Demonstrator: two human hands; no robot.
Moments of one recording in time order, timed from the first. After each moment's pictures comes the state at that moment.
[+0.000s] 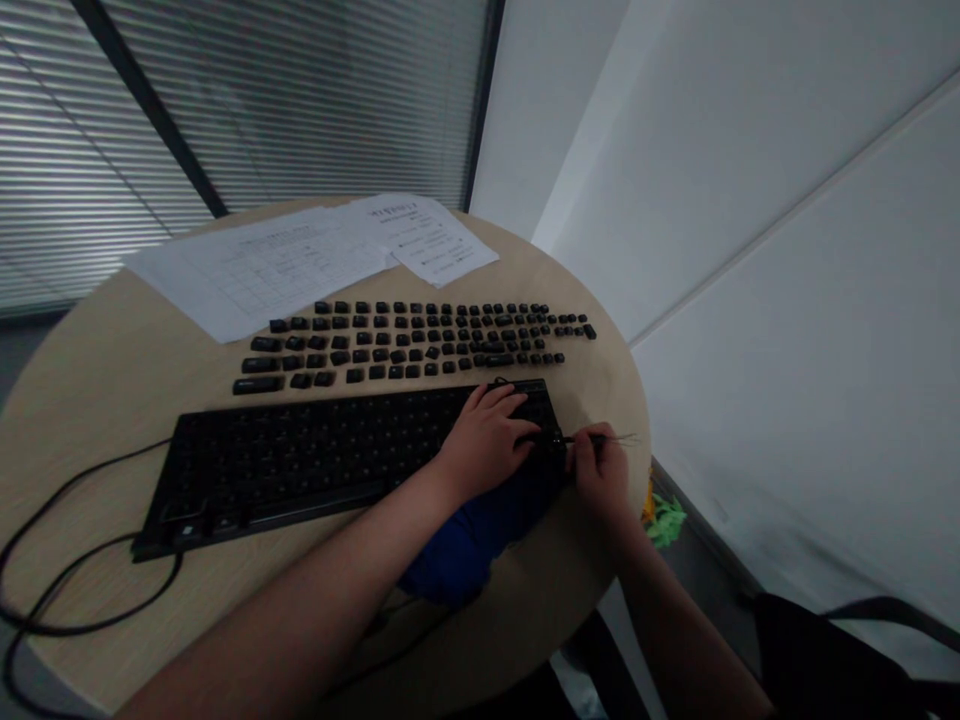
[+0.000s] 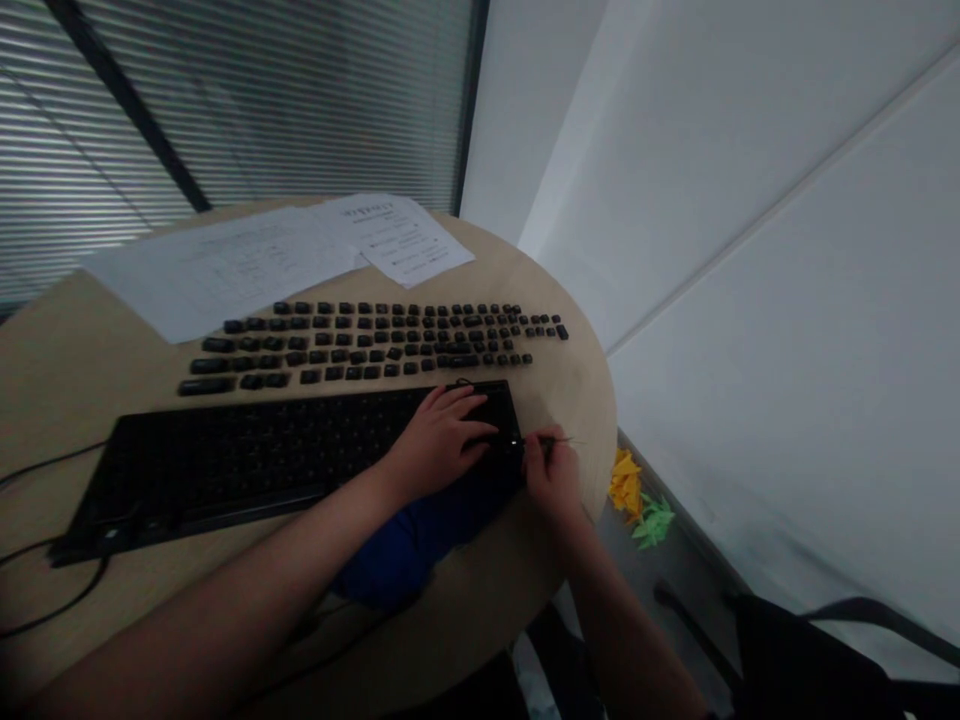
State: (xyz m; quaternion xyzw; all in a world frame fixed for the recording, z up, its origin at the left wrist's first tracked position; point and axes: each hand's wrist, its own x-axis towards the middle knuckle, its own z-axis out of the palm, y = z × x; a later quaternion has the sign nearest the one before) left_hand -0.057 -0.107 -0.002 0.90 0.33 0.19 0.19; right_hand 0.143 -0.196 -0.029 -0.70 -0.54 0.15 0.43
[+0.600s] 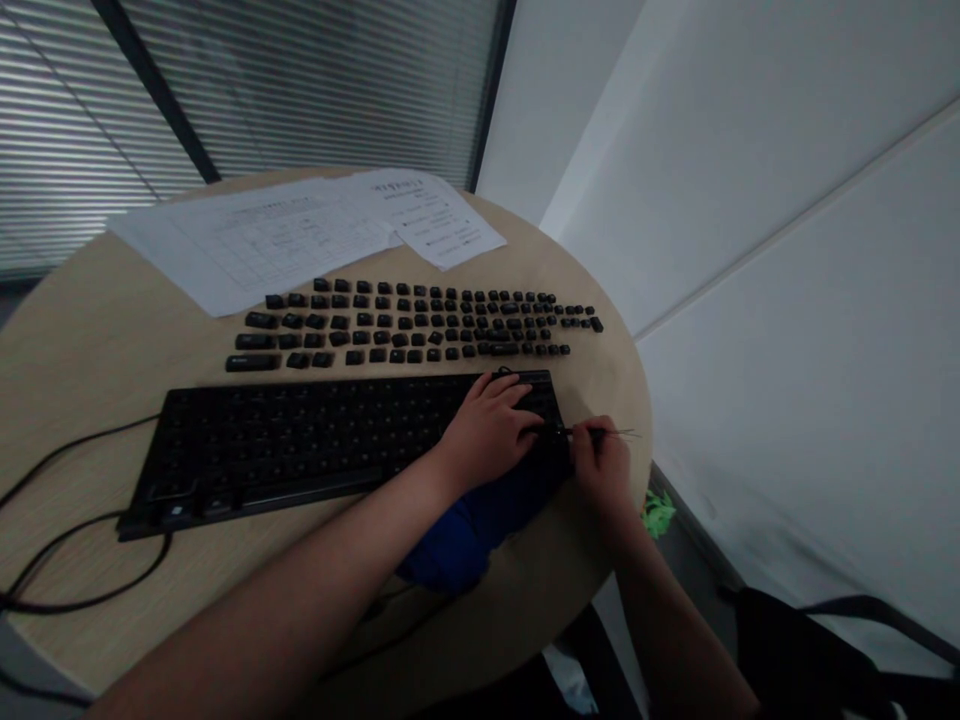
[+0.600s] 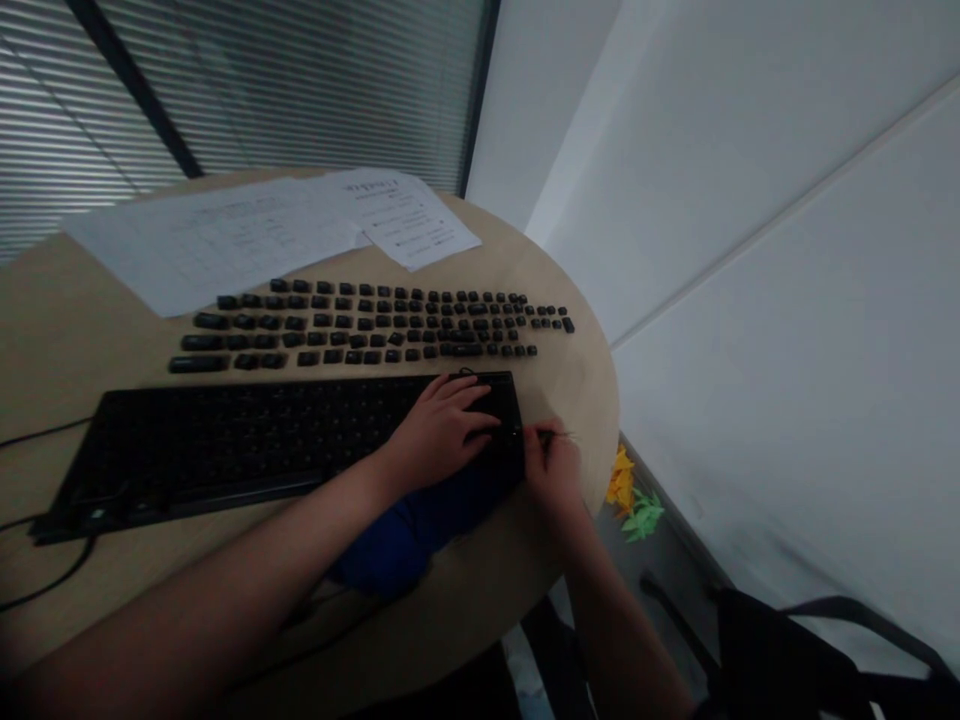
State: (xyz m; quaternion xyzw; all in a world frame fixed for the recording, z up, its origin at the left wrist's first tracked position) left_hand -0.056 -0.108 -0.005 0.91 0.33 0.20 0.18; right_hand 0.140 -0.193 -0.018 -0.72 -0.57 0.11 0.39
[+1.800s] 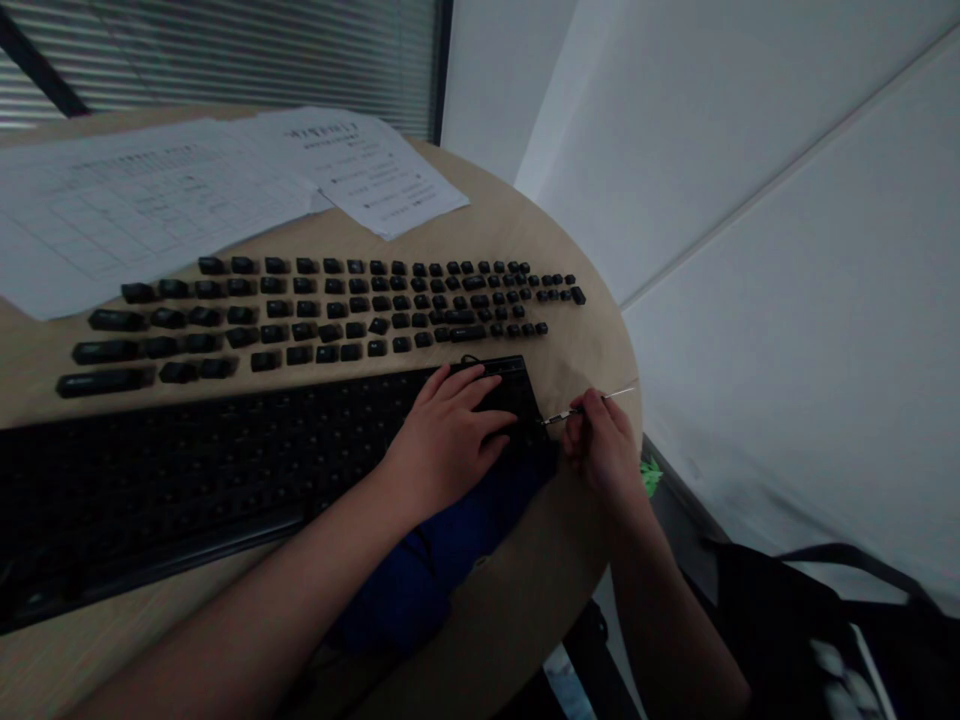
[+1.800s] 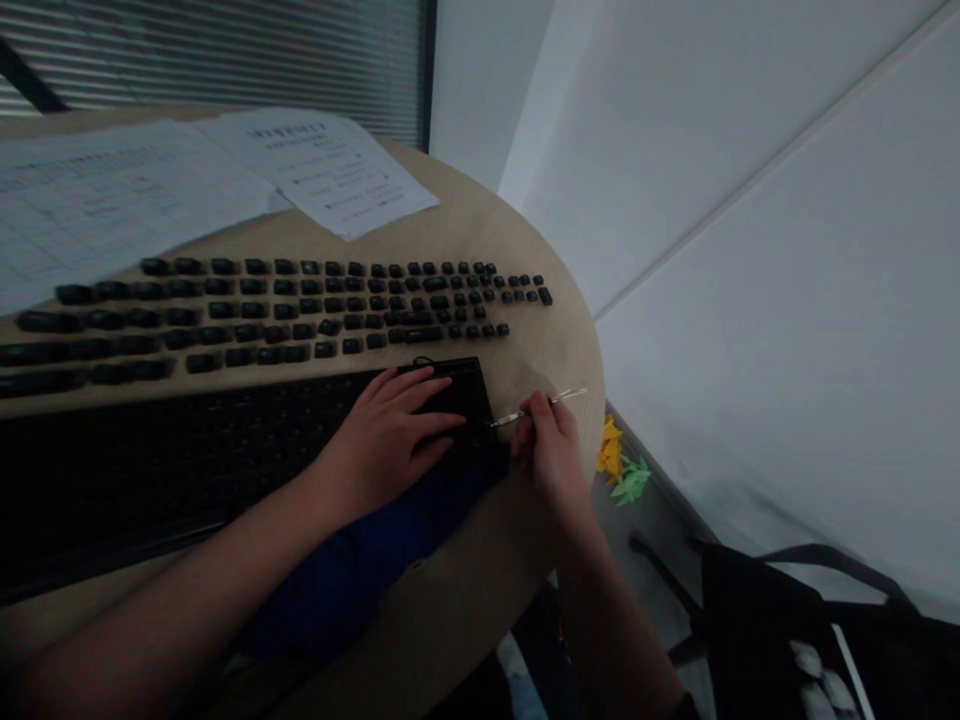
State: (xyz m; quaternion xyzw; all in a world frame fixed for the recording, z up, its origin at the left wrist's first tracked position) left_hand -0.054 -0.103 -0.001 0.90 0.34 0.19 0.21; right_hand 0.155 -0.173 -0.009 -0.66 -0.28 0.41 0.56
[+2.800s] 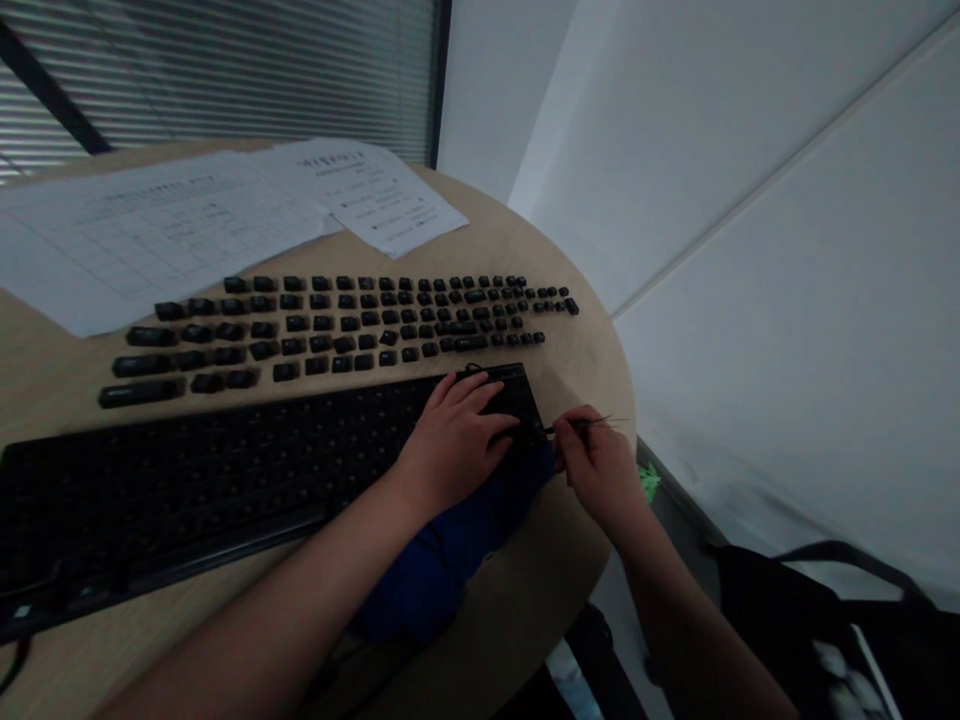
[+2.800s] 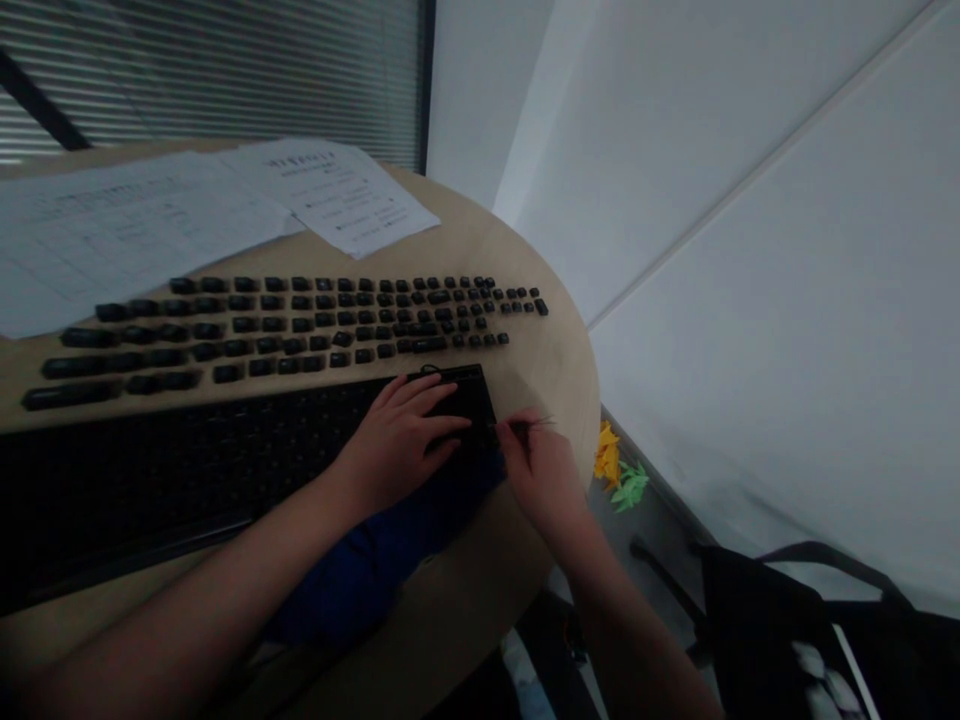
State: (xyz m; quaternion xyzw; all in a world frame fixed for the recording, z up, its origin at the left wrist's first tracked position) left_hand -0.055 -0.103 0.000 0.90 0.33 0.19 0.20; right_hand 0.139 -0.195 0.023 -0.75 -0.56 0.20 0.31
